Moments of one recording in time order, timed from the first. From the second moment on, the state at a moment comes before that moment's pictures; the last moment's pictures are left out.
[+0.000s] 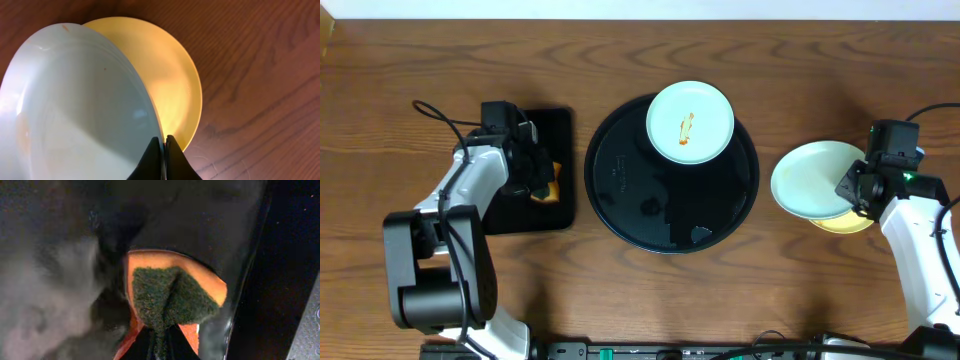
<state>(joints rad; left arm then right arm) 0.08 1.78 1.05 -0.60 0.18 -0.17 -0.17 1.39 0.95 -0.75 0.30 0.44</state>
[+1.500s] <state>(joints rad) -0.03 1.74 1.05 -0.64 -0.15 -0.31 0.22 1.83 0.95 -0.04 -0.25 0.35</state>
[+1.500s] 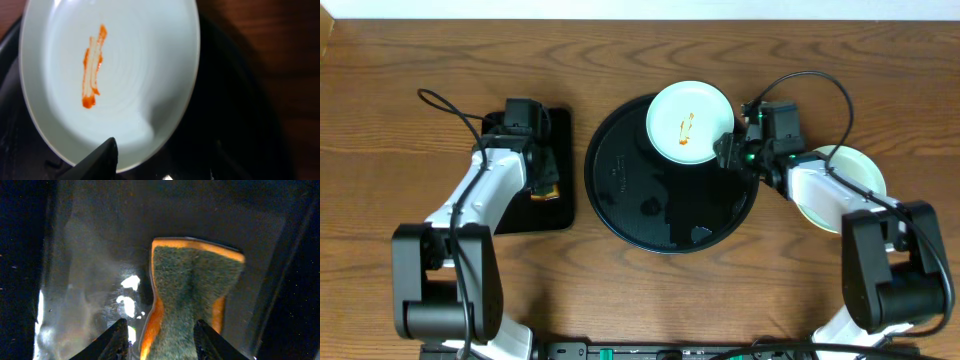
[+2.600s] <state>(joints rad) -0.03 1.79 1.05 -0.63 -0.13 -0.34 0.27 1.87 0.95 -0.05 -0.17 0.51</state>
